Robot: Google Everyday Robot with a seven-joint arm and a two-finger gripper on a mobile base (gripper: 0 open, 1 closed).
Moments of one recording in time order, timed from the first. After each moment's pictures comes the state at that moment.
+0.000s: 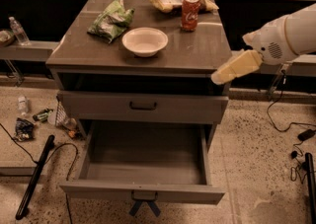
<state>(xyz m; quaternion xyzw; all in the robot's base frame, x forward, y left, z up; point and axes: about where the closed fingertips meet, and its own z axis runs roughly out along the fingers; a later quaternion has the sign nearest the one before) 0.571 -0.185 0.913 -0.42 0.81 0.14 0.37</state>
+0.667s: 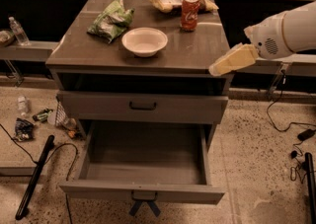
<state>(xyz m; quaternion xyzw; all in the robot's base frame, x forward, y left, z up) 0.593 -0.187 0.921 -0.40 0.81 0.13 0.41</state>
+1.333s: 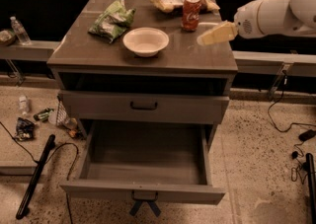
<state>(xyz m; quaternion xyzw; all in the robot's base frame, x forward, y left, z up) 0.715 -0.190 0.927 -0.34 0.79 0.11 0.49</state>
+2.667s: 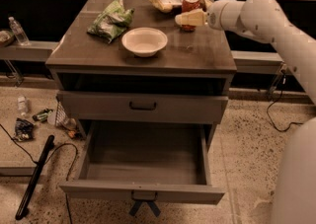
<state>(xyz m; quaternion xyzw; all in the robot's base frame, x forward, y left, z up) 0.854 -0.154 0.909 -0.22 0.76 0.14 0.59</state>
